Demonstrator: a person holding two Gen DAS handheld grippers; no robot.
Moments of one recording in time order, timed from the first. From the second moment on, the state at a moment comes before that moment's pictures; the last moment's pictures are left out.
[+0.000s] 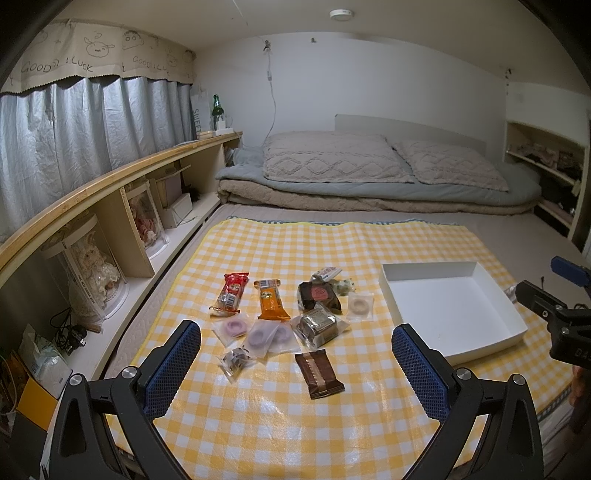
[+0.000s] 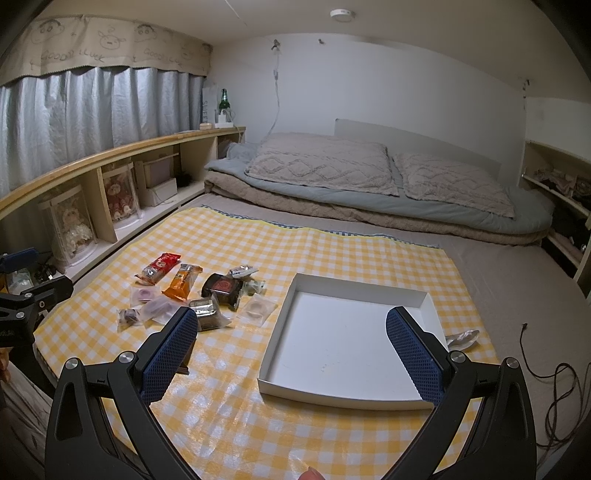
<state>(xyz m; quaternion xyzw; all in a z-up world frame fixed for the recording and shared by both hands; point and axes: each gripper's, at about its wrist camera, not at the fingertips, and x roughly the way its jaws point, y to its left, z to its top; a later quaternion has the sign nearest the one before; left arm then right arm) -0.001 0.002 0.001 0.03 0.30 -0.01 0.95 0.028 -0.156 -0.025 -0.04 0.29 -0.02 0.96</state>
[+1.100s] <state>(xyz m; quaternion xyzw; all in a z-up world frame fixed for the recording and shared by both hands) 0.024 0.005 -0.001 0.04 0.31 0.00 0.95 0.043 -0.147 -0.029 -0.04 0.31 -0.01 0.95</state>
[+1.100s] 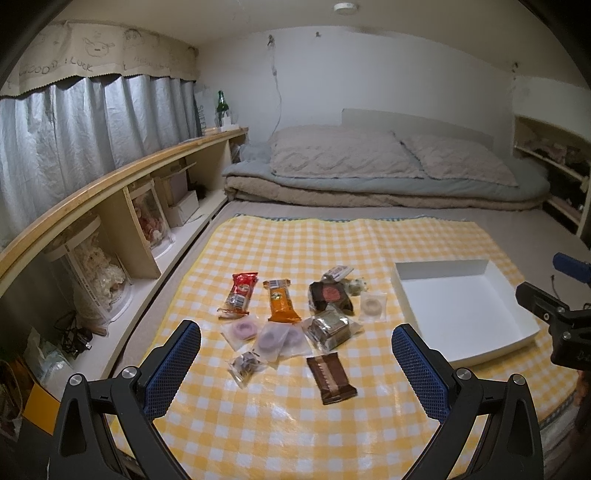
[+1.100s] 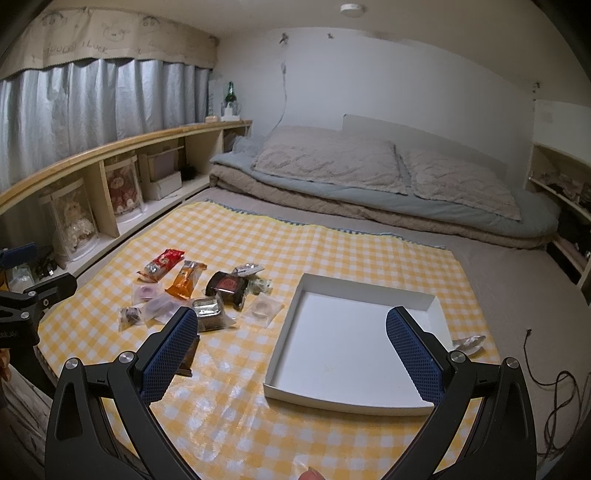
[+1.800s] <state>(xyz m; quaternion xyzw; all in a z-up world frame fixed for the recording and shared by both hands) 0.171 0.050 -0.048 0.02 0.44 0.06 0.90 0.155 -0.096 -0.101 -0.04 0.42 0.07 0.90</state>
